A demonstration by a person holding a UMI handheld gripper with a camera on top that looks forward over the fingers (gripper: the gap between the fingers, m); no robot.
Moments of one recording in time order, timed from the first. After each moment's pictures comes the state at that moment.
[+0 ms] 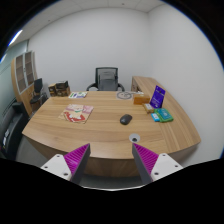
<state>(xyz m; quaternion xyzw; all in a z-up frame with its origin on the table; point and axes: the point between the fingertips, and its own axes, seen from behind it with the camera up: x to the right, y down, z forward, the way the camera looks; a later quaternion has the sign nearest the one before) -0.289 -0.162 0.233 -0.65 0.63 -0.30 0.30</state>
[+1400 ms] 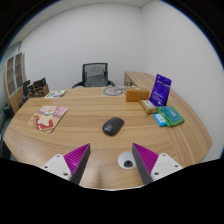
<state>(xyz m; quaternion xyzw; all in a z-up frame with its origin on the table) -0.090 -0.245 0.077 -0.63 0.64 -0.32 0.30</state>
